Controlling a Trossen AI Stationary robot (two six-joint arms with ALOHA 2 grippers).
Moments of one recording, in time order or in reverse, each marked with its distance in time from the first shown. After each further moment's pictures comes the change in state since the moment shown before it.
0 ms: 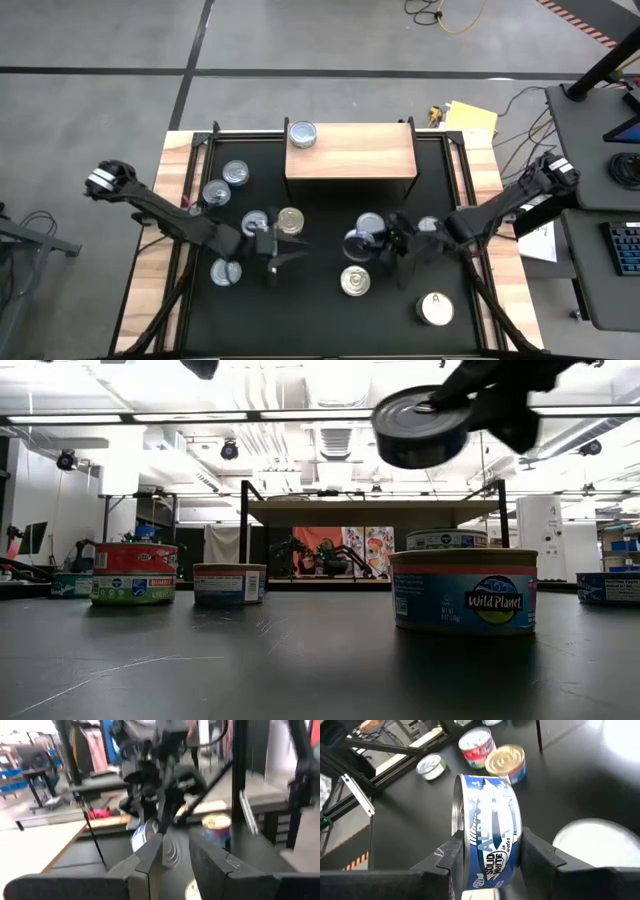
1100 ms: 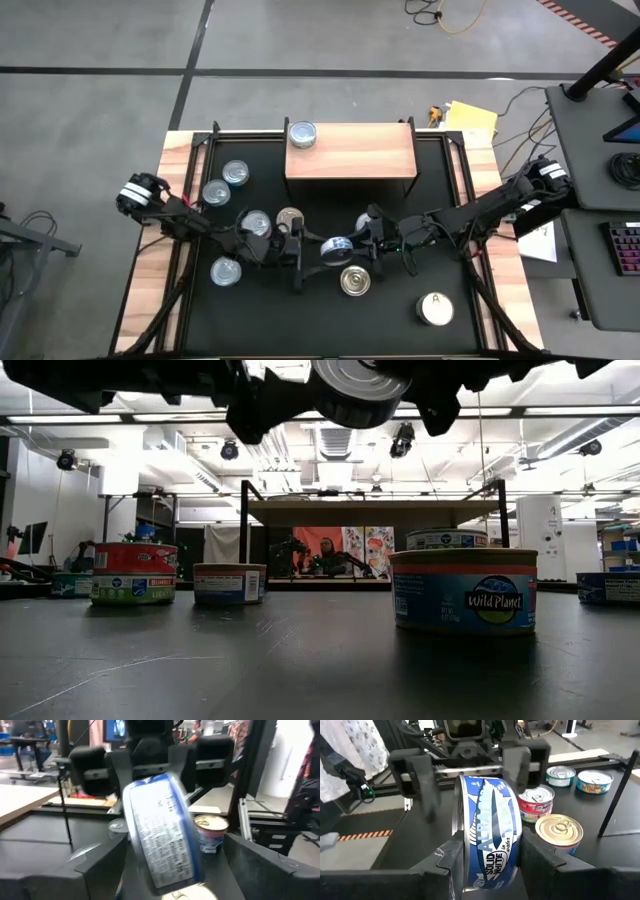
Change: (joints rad) left arm 0.064 0.373 0.073 0.272 0.061 -0.209; right arm -0.095 0.134 -0.055 0.543 -0.260 -0.588
